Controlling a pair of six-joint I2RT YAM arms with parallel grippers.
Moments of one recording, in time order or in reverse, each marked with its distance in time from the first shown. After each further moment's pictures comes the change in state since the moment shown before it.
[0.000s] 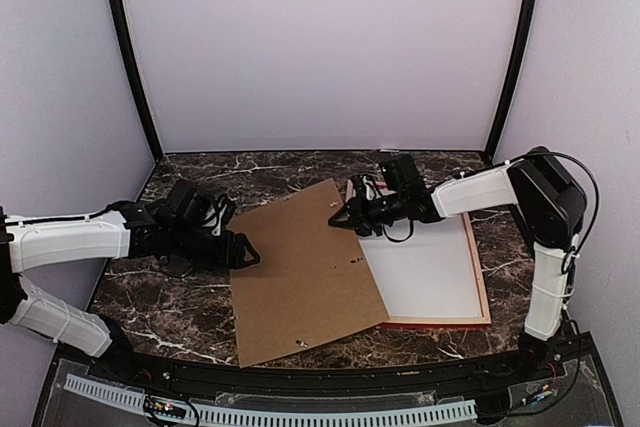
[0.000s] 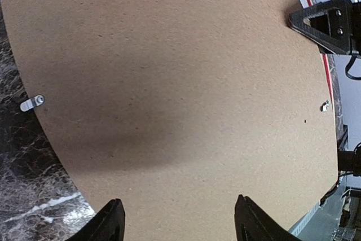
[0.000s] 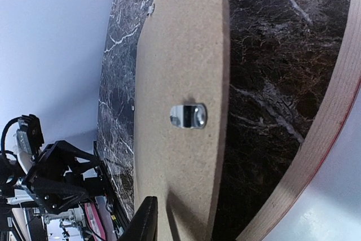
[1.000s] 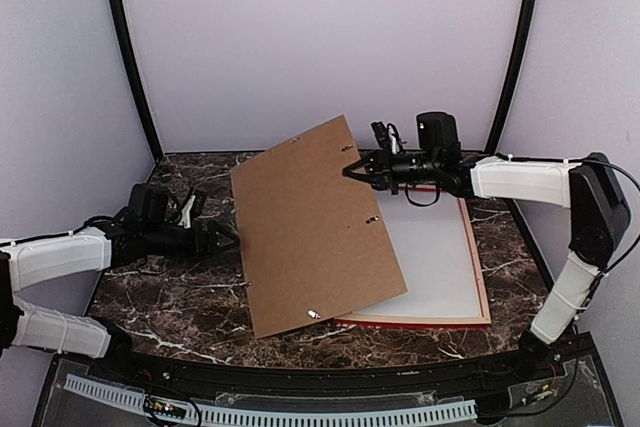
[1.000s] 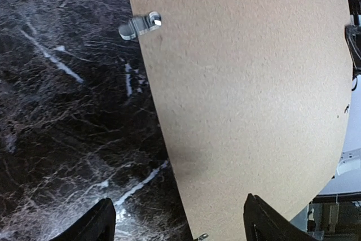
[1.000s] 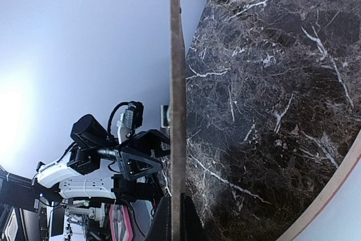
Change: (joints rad) left arm 0.318 -0.141 -0.219 0.253 0.311 0.064; right arm -0.073 -0.240 0.000 0.059 -0.128 0.059
